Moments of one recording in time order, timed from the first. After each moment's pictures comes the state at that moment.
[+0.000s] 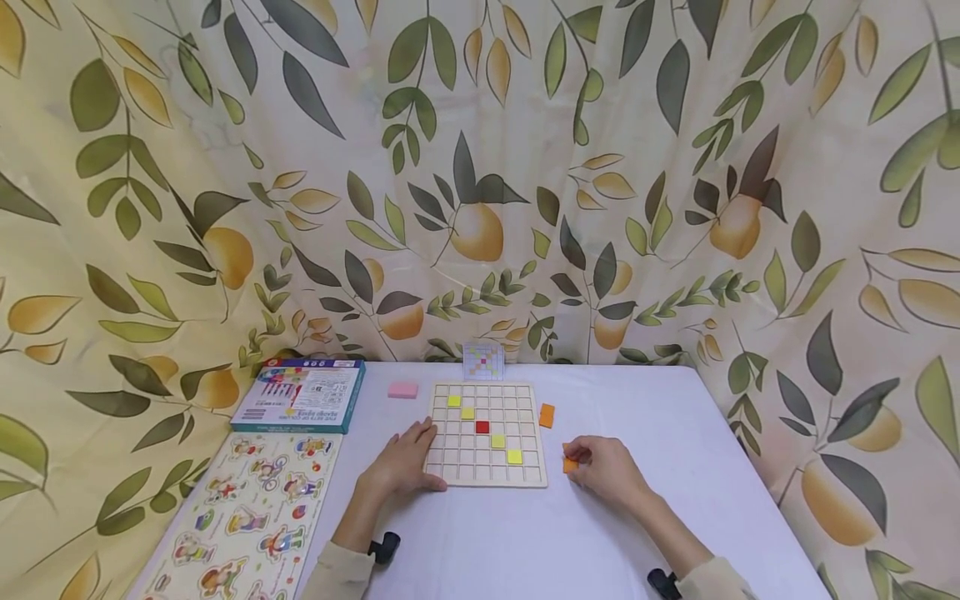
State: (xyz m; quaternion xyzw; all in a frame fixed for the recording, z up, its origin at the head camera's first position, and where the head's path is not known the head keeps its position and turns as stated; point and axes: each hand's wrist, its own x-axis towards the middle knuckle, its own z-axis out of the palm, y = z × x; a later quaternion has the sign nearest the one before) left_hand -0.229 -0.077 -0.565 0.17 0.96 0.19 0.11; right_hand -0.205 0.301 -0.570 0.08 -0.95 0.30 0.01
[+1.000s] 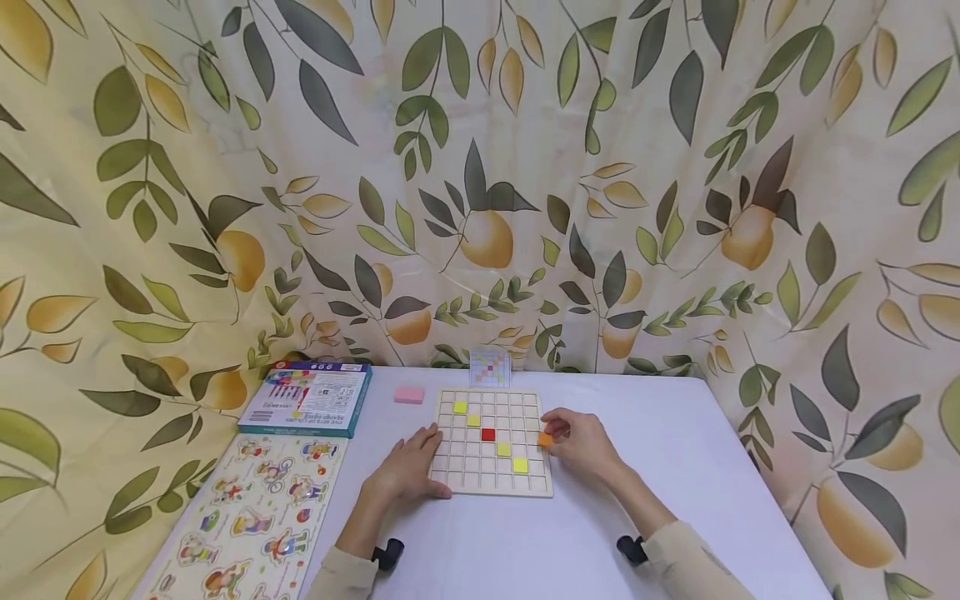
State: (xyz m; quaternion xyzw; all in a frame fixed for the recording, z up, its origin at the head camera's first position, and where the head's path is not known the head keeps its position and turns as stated) left_hand -0.231 -0.077 -0.562 0.16 0.96 0.20 0.12; right_hand -0.262 0.268 -0.559 0.13 -0.93 0.34 0.03
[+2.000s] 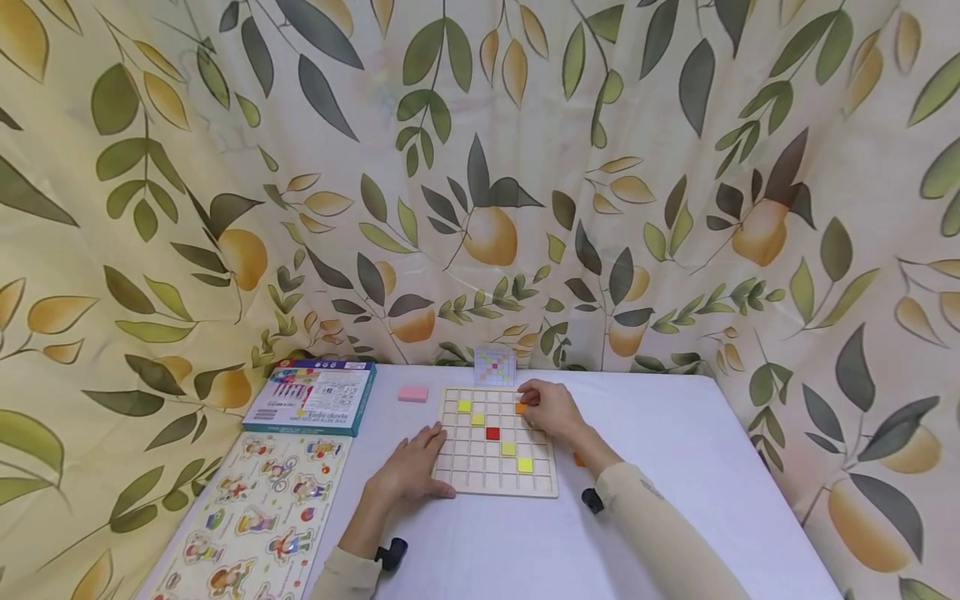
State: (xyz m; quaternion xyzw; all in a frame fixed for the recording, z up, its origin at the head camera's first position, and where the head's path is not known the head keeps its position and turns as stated) left_hand -0.230 -0.078 -0.563 0.16 0.96 0.19 0.11; right_hand -0.339 0.223 -0.575 0.10 -0.93 0.35 -0.01
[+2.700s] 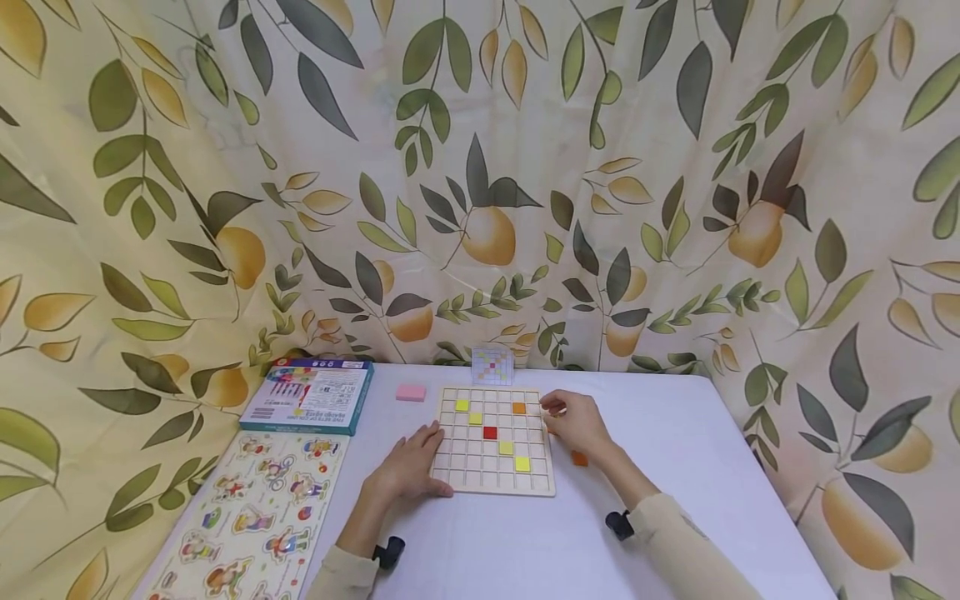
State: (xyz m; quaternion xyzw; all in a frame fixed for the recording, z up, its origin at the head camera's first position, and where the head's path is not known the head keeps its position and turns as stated) left_hand -0.229 -0.077 -0.563 0.16 0.96 0.20 0.11; right_hand -0.297 0.260 -0.563 0.08 -0.94 0.34 0.03
